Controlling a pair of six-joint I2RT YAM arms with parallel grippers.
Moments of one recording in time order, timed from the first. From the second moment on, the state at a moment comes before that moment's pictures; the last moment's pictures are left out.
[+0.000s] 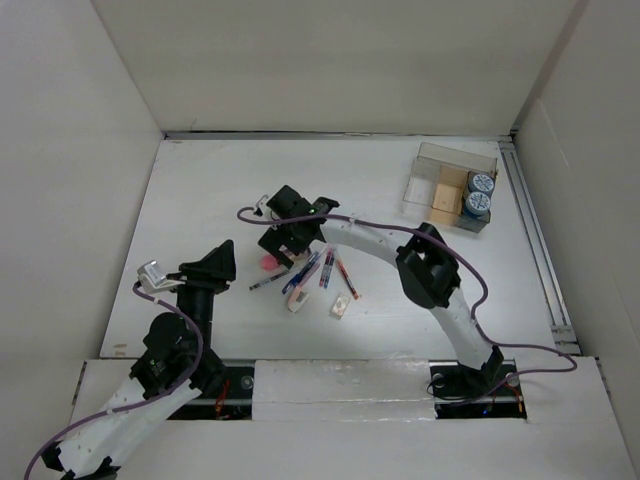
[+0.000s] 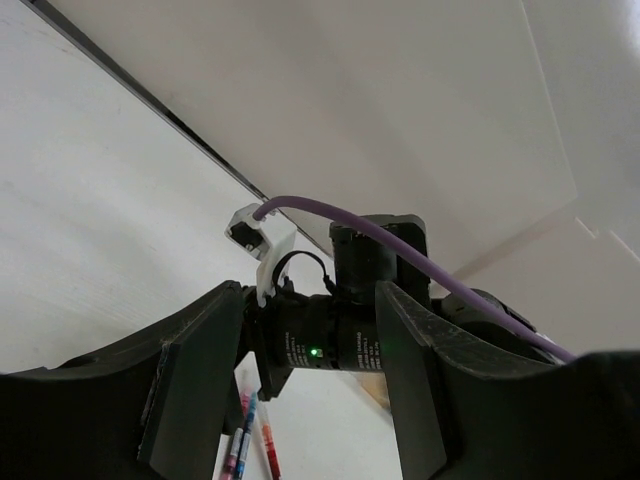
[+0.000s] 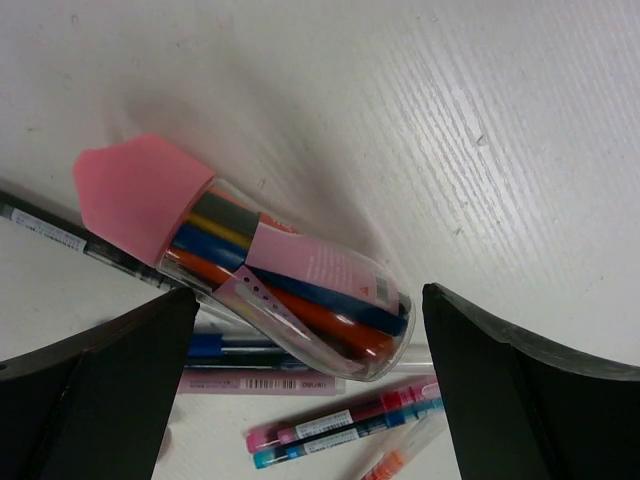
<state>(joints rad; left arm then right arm) -0.81 0.03 0.29 -0.01 -0.81 -0.73 0.92 2.27 1.95 -0.69 0.04 -0.08</state>
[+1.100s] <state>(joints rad) -0.81 0.09 0.29 0.00 -0.80 -0.73 0.76 2.27 1.83 -0.38 0.04 0.10</state>
